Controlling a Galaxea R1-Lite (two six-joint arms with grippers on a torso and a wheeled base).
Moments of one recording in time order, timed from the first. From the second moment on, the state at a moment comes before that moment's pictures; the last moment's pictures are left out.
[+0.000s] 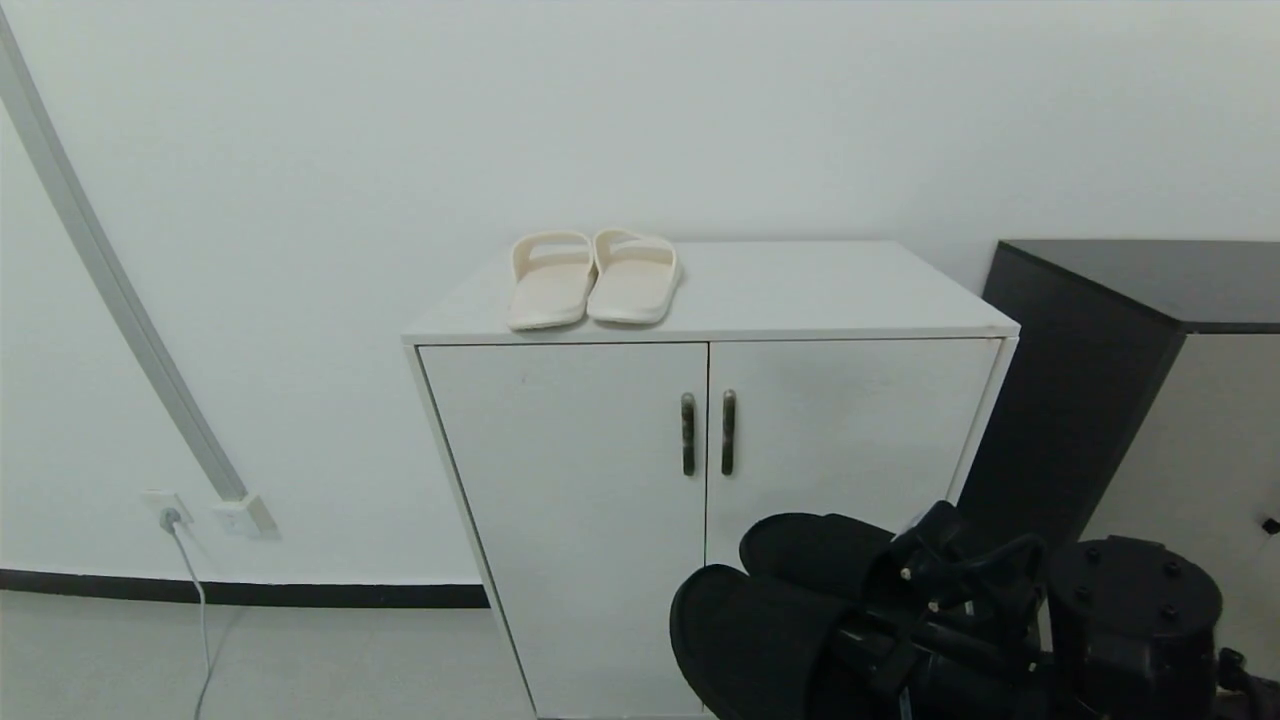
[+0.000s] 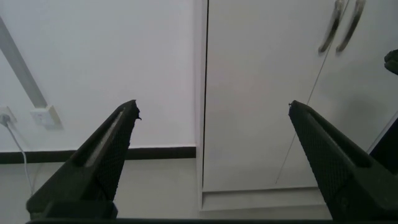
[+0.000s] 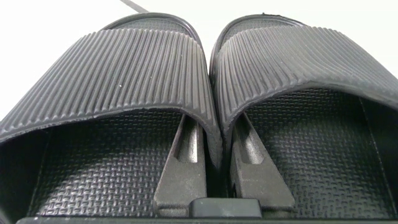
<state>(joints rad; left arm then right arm) 0.00 0.00 0.00 0.00 0.00 0.00 0.84 1.67 -0.32 -1.02 -0.07 0.10</state>
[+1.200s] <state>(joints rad) 0.00 0.02 -0.03 0.00 0.00 0.05 0.84 1.66 -0.30 -1.02 -0.06 0.09</state>
